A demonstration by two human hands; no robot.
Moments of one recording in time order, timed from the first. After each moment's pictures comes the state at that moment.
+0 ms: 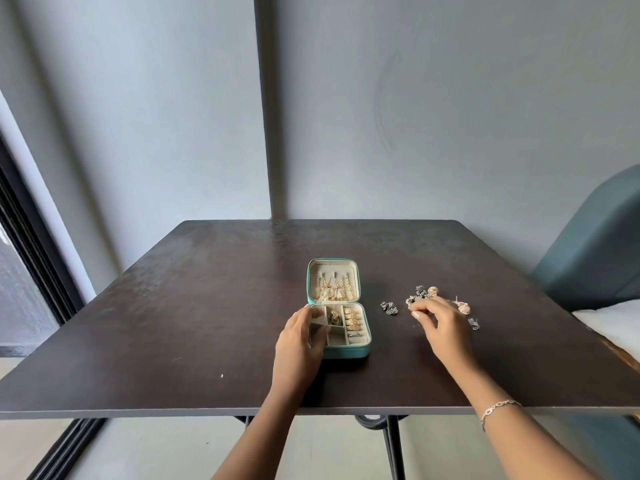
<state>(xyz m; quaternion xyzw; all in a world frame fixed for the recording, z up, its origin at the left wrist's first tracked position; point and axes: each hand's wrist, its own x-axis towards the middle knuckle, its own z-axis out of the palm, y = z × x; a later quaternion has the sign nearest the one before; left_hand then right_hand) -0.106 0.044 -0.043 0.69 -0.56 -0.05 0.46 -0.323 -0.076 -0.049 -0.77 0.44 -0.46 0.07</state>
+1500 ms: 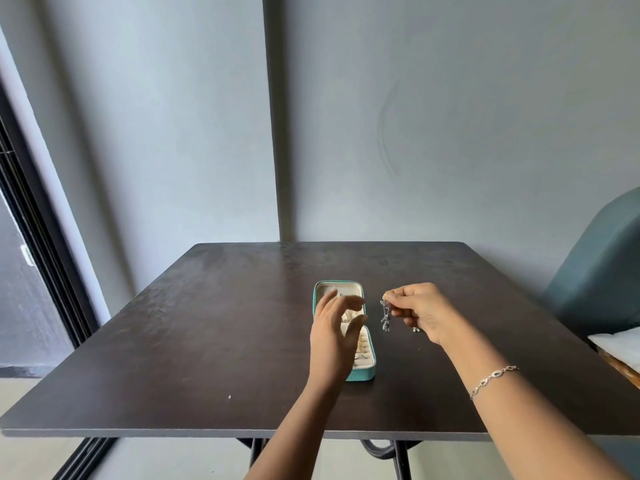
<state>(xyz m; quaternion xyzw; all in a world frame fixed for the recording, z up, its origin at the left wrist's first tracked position) -0.143 0.030 0.010 0.56 -0.58 -0.02 0.60 -0.274 -0.057 0.055 -0.59 0.46 -0.37 0.55</state>
